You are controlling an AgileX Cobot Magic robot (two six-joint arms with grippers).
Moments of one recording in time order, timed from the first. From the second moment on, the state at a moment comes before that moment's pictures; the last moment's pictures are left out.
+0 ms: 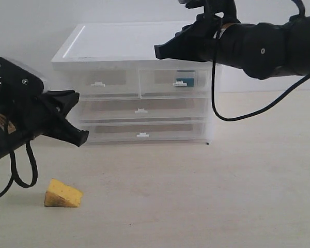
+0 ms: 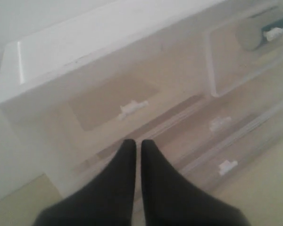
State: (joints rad) left arm -0.36 1.59 -0.59 0.08 -0.75 0.29; right arm 0.51 1.73 -1.21 0.18 -0.24 -0.21
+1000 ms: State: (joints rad) left arm -0.36 1.82 -0.70 0.17 -0.90 1.41; right arm 0.52 1.79 -1.21 0.16 -0.32 -0.17
